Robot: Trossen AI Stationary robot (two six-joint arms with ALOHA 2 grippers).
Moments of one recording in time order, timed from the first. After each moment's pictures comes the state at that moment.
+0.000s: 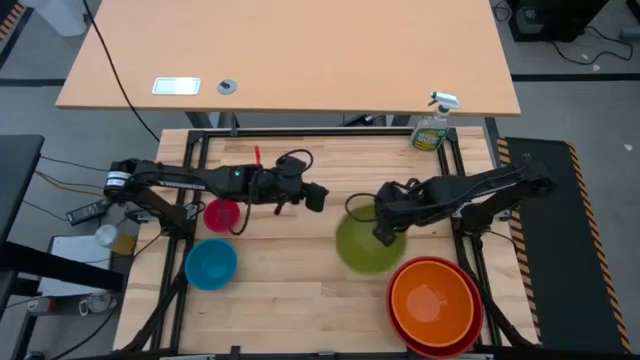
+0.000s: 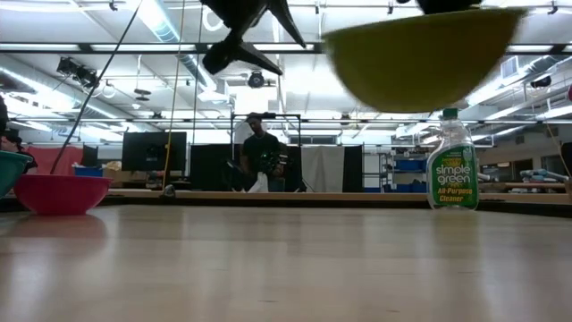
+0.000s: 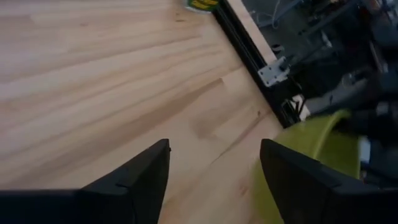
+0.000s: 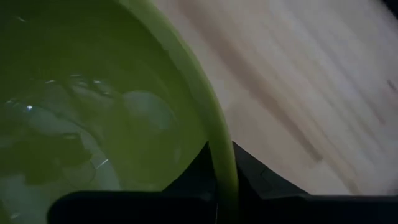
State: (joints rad) left arm -0.01 1.48 1.27 -0.40 -0.33 -1.00; right arm 0.25 1.44 1.40 -1.29 0.32 0.86
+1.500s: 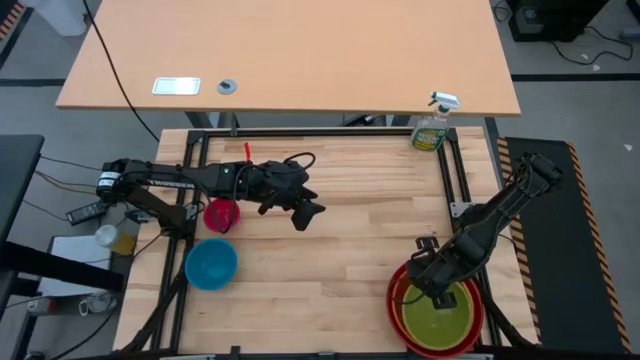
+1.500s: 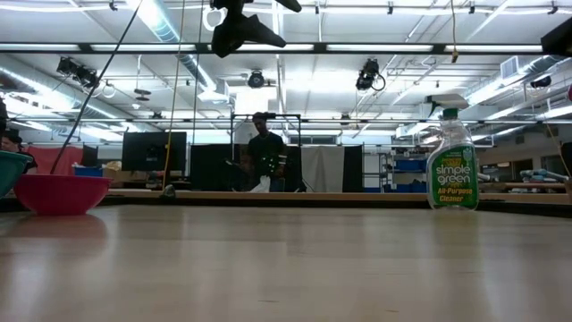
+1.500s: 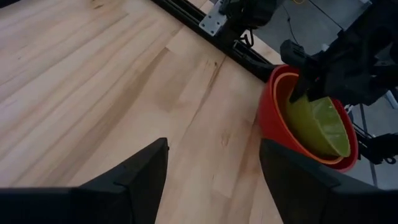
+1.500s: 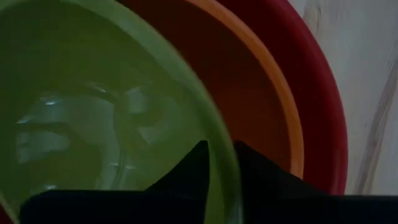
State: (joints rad) left arm -0.02 1.42 1.27 -0.40 -0.08 -0.61; right arm 0.73 1.34 1.03 -1.04 -0.05 0.66
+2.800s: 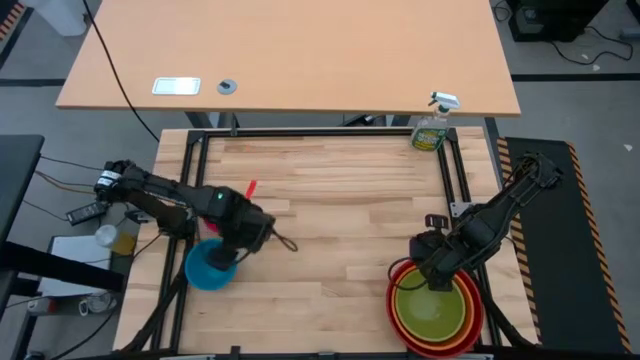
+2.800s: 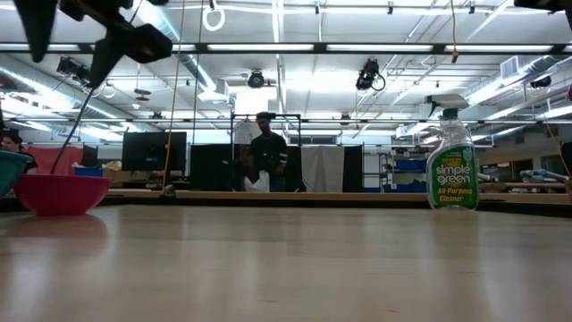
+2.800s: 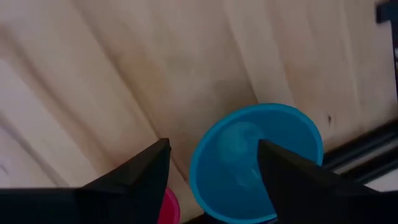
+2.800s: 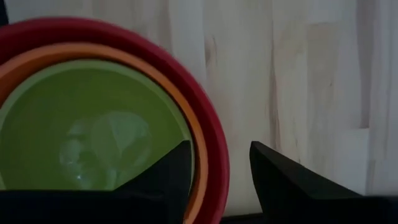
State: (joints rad) left arm -0.24 1.42 1.27 -1.36 0.14 0.20; right arm 0.68 1.34 1.27 -1.38 0.15 0.76
